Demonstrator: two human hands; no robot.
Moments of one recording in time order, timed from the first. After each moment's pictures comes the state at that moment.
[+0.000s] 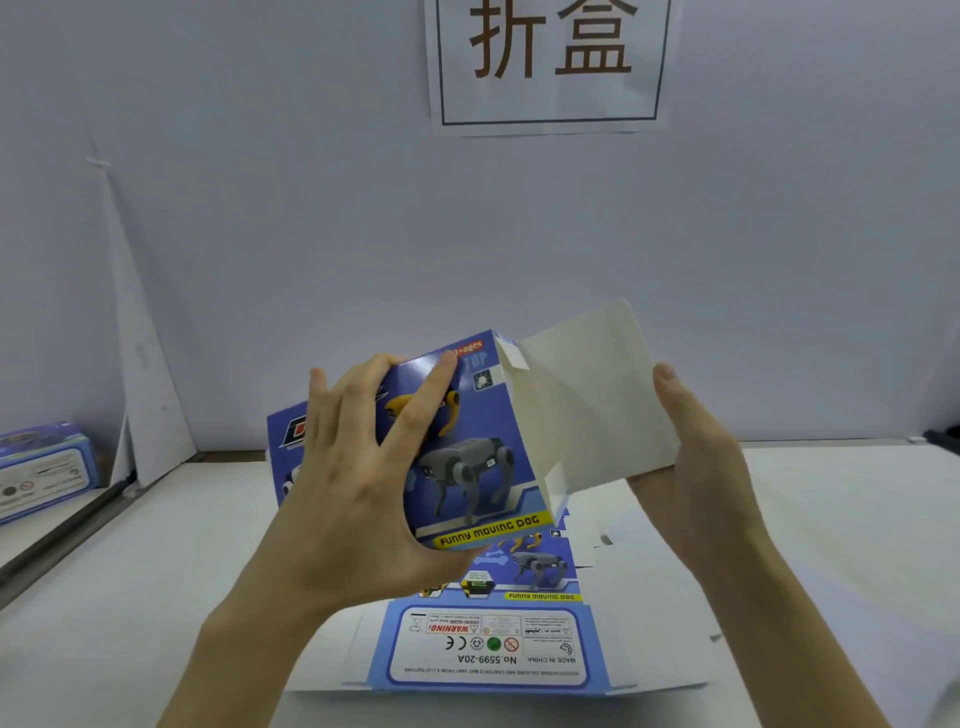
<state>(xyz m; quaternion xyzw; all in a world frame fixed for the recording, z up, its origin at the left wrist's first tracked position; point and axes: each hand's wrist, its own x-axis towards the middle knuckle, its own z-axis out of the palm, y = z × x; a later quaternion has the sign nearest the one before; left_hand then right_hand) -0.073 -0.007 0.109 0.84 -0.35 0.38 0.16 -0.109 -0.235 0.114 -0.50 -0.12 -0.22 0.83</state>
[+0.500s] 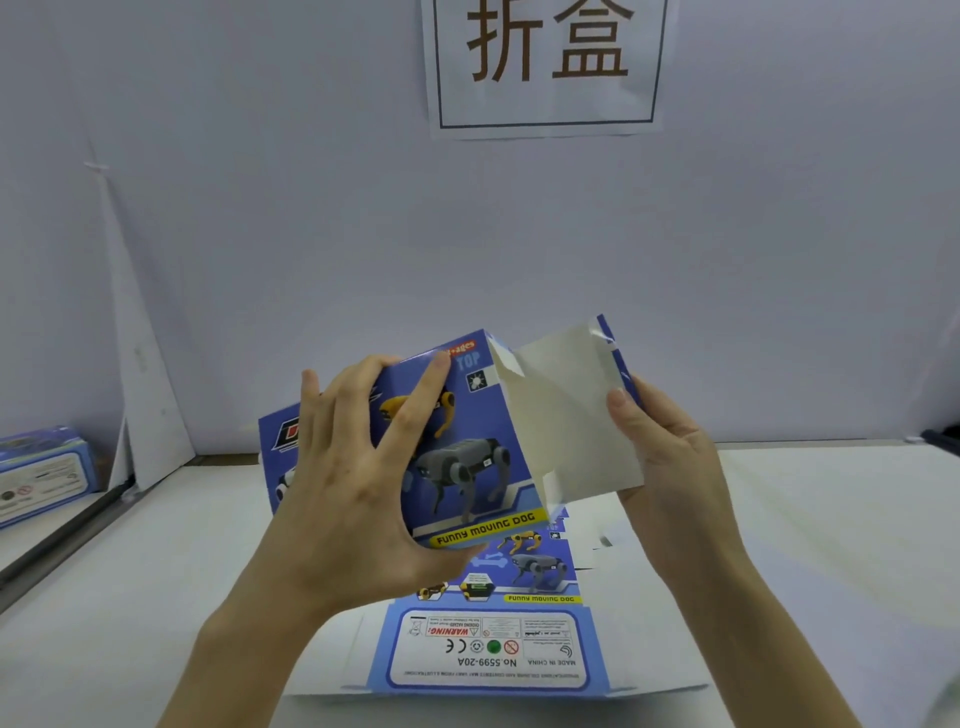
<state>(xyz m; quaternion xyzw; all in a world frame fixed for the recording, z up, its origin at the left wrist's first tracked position) -0.073 -0.006 0.108 0.85 -0.34 0.37 0.15 -0.108 -0.224 0.108 -0.53 -0.05 -0.25 0.81</state>
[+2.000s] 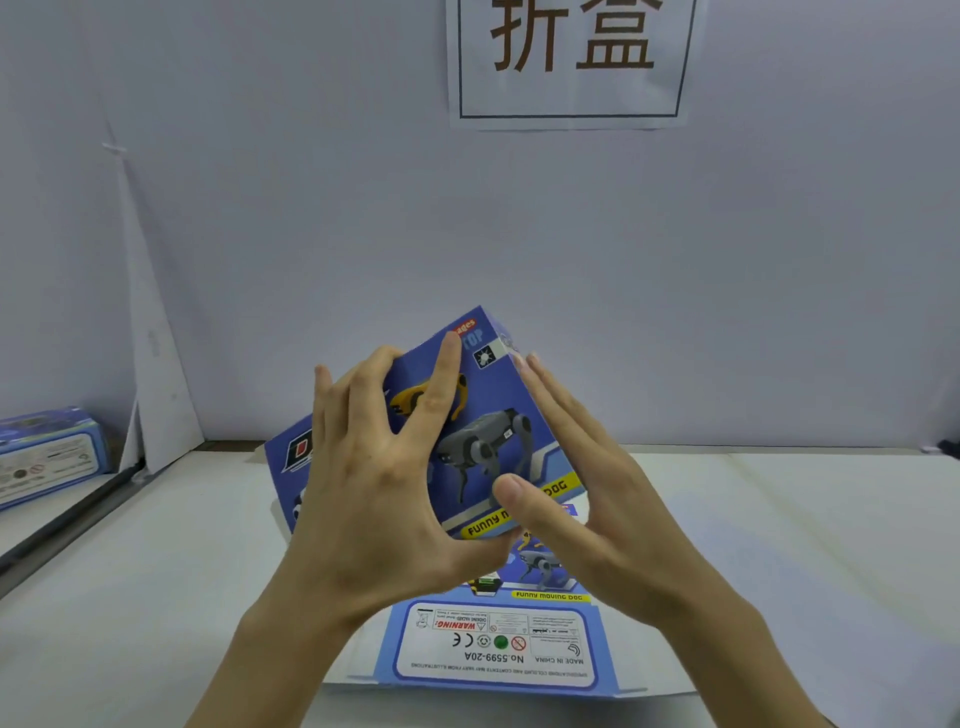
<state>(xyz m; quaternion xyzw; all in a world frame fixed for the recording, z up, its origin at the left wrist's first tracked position) -0.085 -0.017 0.109 0.86 -0.28 0.38 0.19 -0.121 -0.197 0.099 -0.83 -0.26 -0.27 0.41</state>
